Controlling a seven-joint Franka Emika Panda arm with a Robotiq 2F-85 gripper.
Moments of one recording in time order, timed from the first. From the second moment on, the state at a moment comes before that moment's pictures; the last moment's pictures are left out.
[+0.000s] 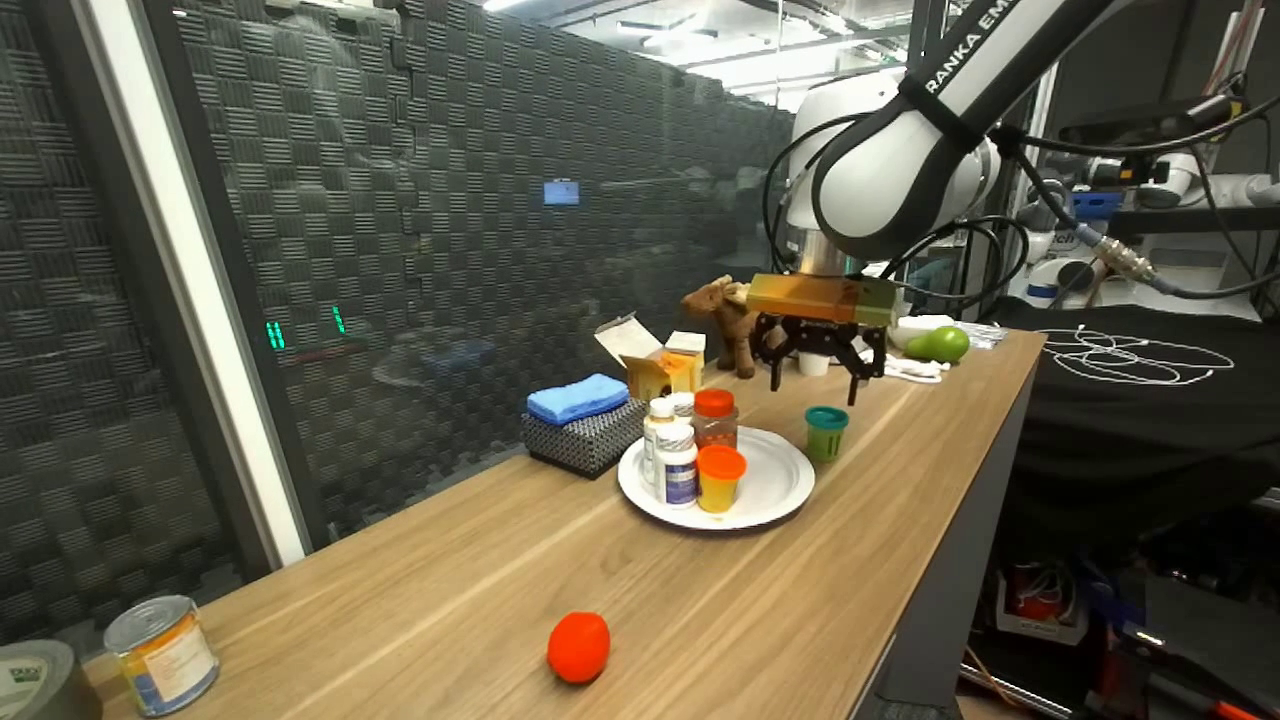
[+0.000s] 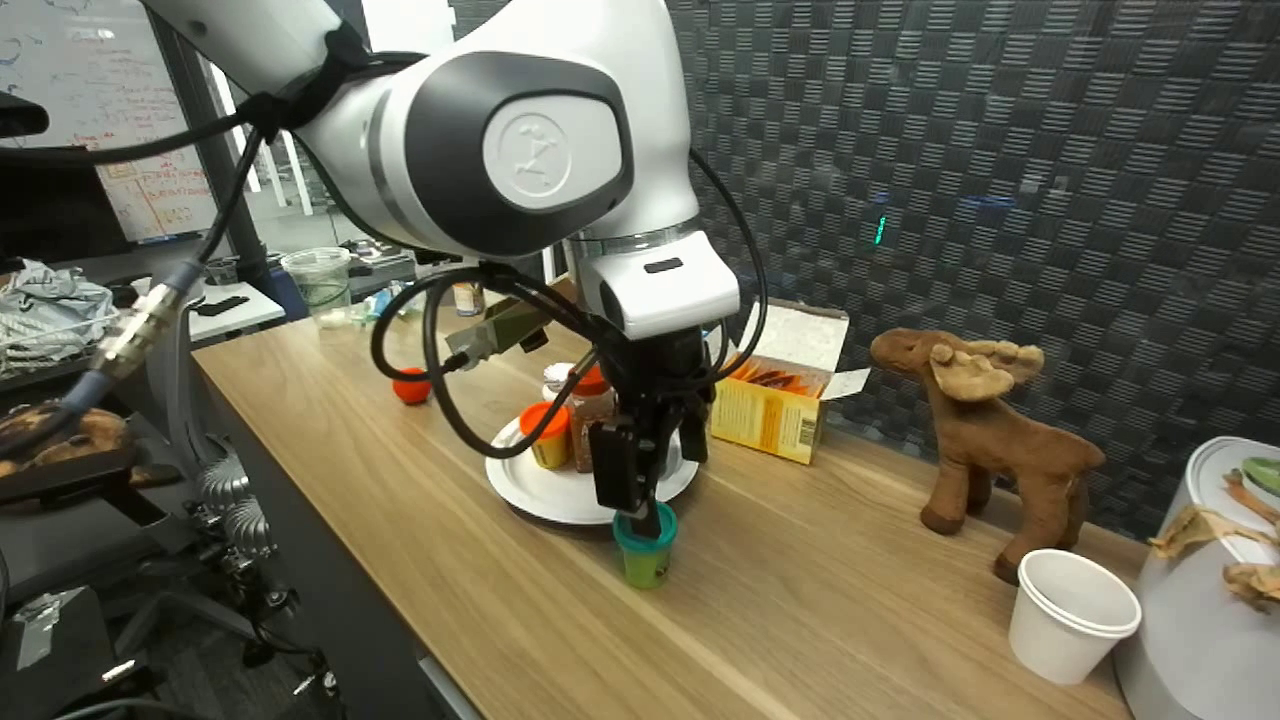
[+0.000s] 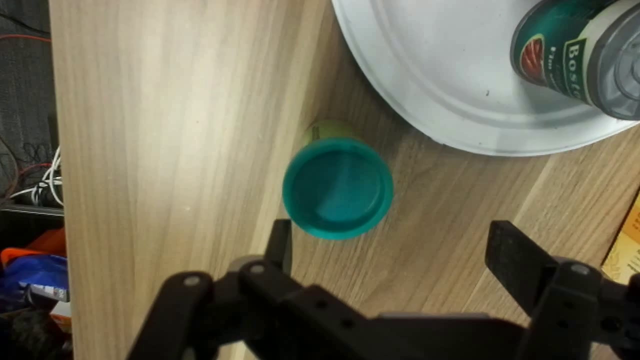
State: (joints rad) arm -0.01 0.22 -0.20 -2.22 -0.17 2.54 1.21
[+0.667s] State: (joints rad) arm 0.01 0.16 -0.18 -2.19 -0.26 2.43 1.13
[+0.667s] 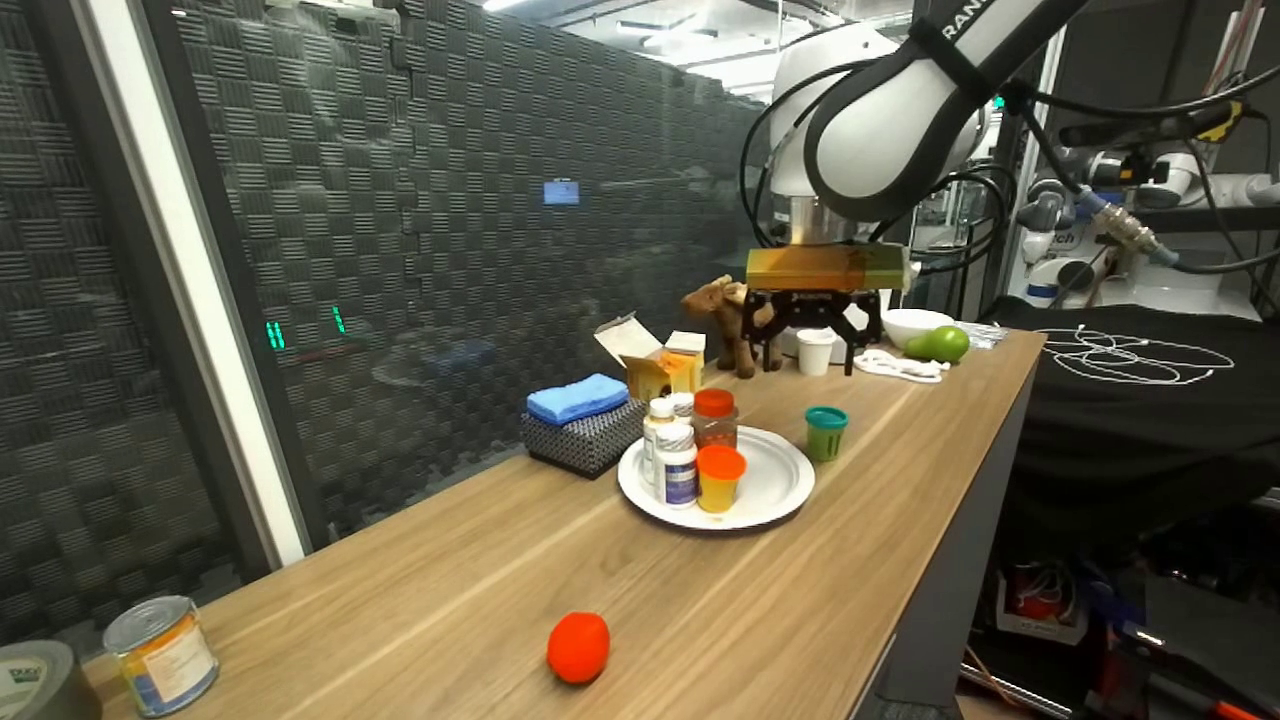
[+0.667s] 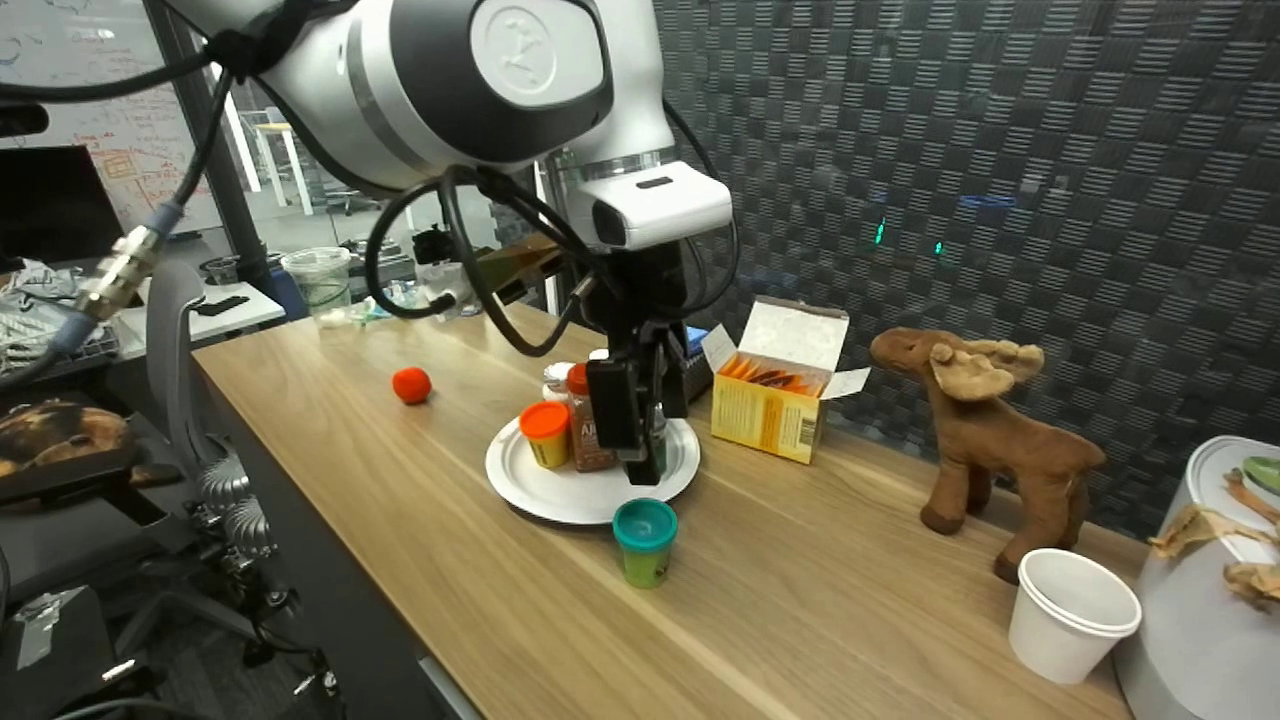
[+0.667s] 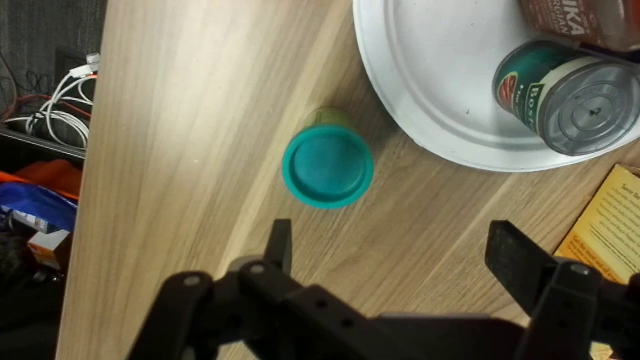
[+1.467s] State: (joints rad) arm -0.01 0.19 -0.18 -2.21 -0.13 2.43 1.10
